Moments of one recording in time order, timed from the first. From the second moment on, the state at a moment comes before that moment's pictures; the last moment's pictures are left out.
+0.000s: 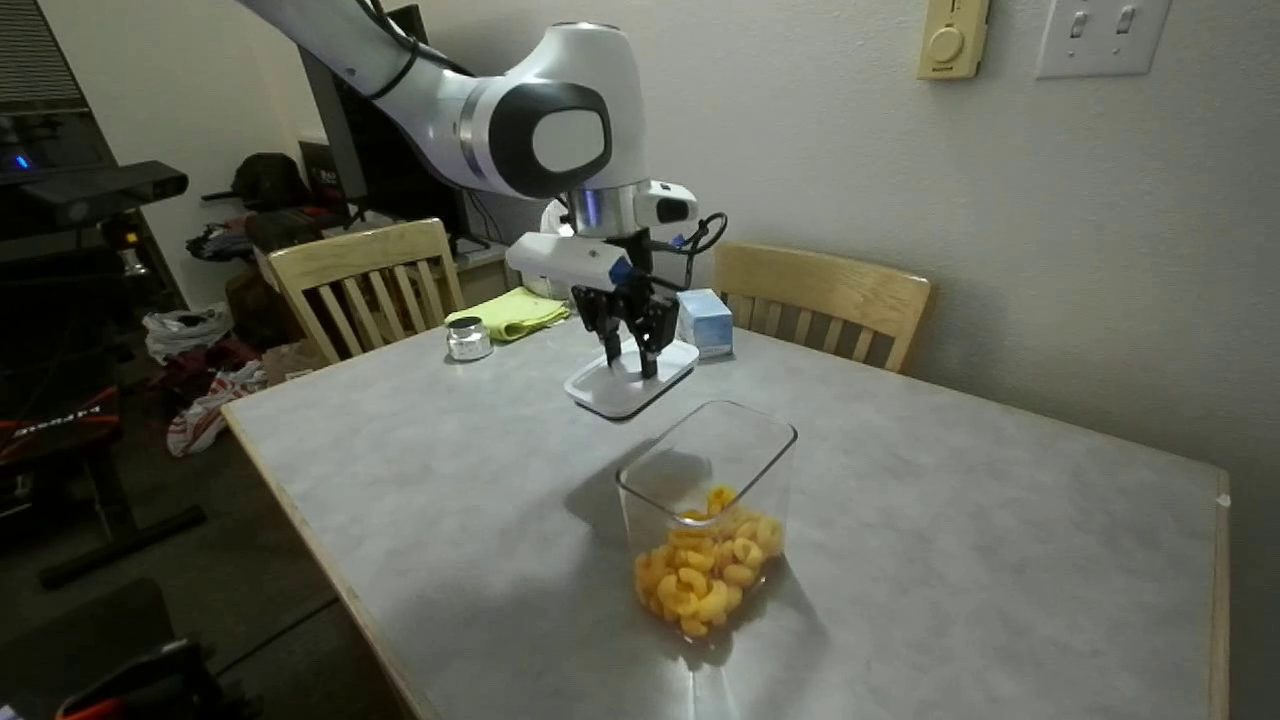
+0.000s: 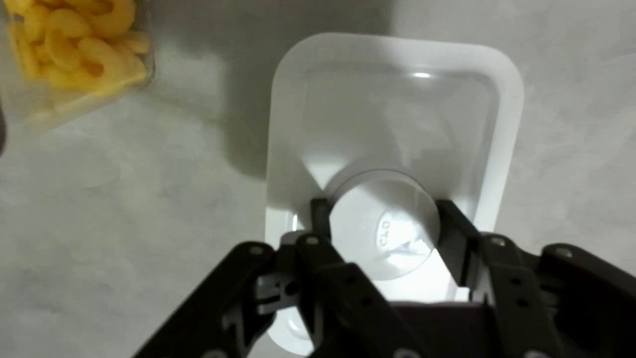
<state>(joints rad) -0.04 0.49 0.02 -1.82 0.01 2.41 -0.15</state>
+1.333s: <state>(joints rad) -0.11 0.31 -0.05 -1.80 0.00 2.22 -0.26</state>
